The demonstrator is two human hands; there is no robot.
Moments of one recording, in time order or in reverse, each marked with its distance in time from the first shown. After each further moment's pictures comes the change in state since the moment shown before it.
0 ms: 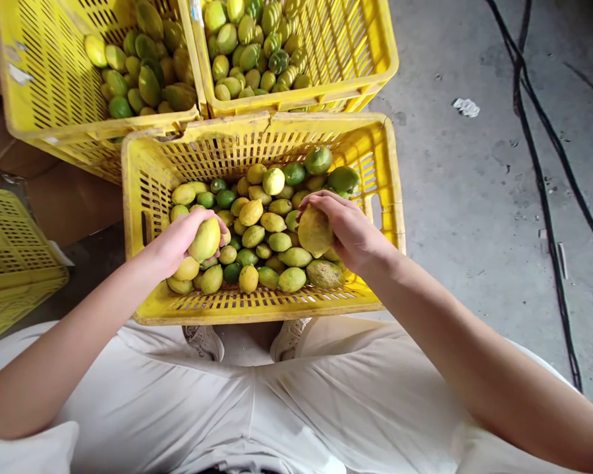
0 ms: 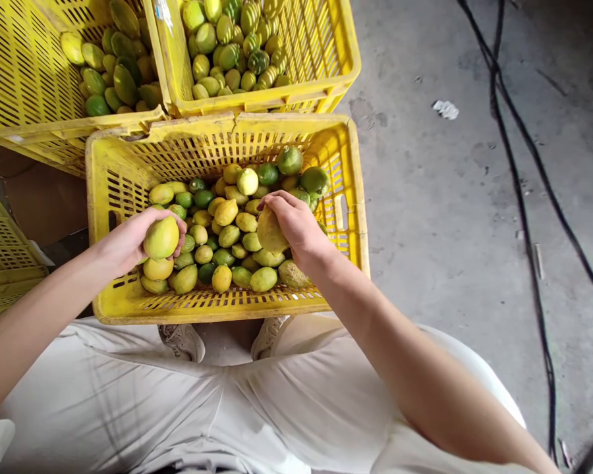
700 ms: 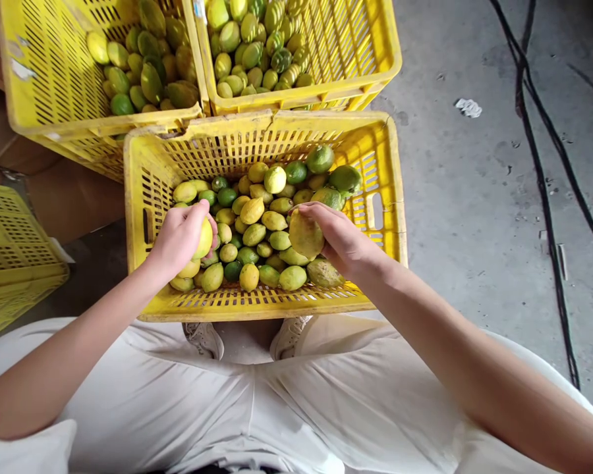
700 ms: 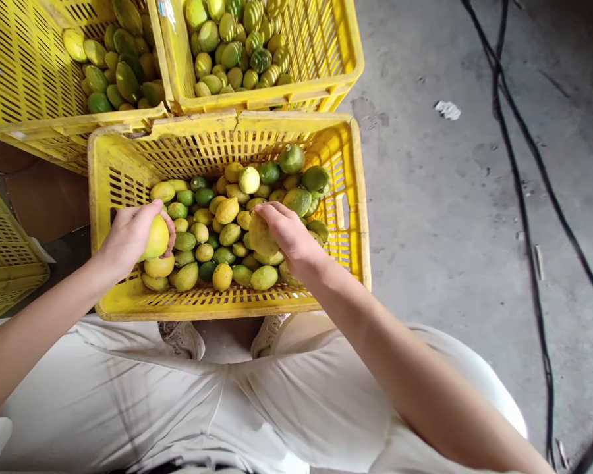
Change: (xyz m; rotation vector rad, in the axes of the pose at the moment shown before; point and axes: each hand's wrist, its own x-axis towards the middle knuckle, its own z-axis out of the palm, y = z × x) left_hand -0.002 -0.013 -0.002 0.108 0.132 0.315; right_hand -0.008 0.013 0.006 -0.092 -0.067 0.025
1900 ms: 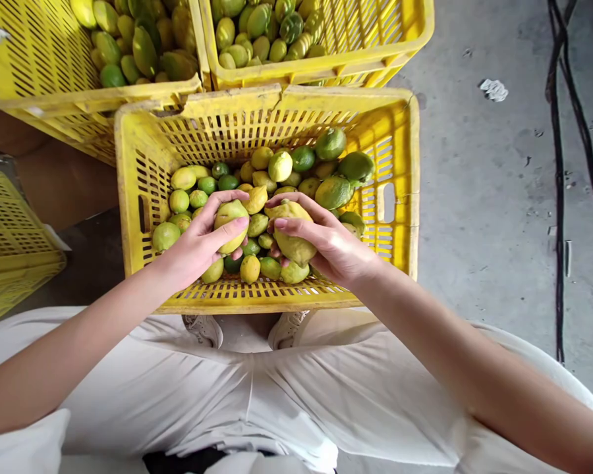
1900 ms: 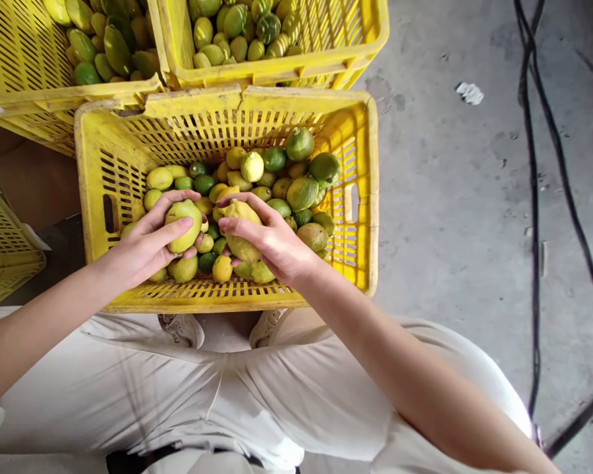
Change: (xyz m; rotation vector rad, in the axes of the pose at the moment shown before) left_hand -0.018 -0.005 0.017 -0.339 -0.322 -0.112; right_hand -0.020 -0.006 0.020 0.307 -0.368 0.091
